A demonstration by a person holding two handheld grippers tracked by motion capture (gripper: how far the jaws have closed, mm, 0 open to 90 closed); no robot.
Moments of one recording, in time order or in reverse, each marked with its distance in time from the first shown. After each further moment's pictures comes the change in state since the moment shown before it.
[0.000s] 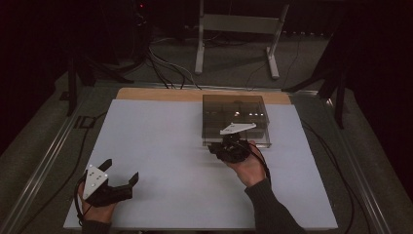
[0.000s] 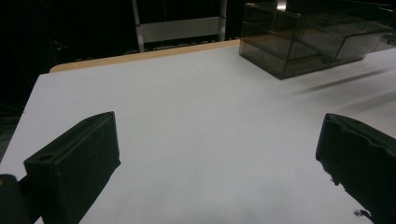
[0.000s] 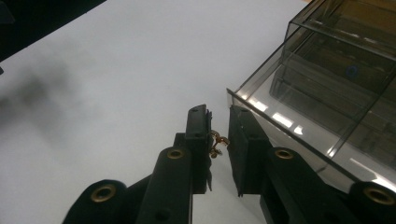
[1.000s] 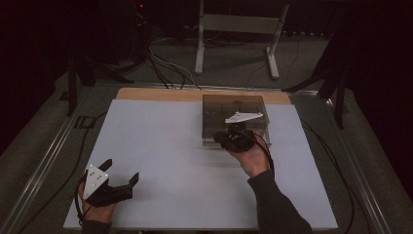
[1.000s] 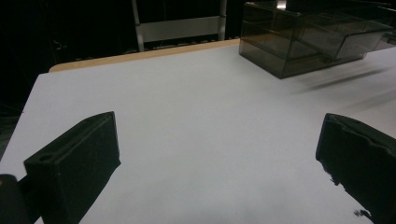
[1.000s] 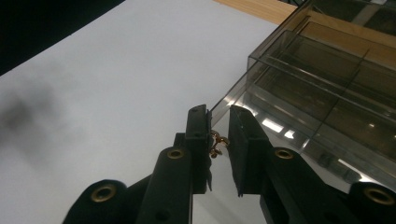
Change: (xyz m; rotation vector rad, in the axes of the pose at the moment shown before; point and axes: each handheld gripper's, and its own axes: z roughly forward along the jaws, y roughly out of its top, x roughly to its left) left arm 0.000 0.000 0.001 0.003 -0.001 0.000; right arm -0.017 0.021 -0.011 -0.036 -0.047 0.017
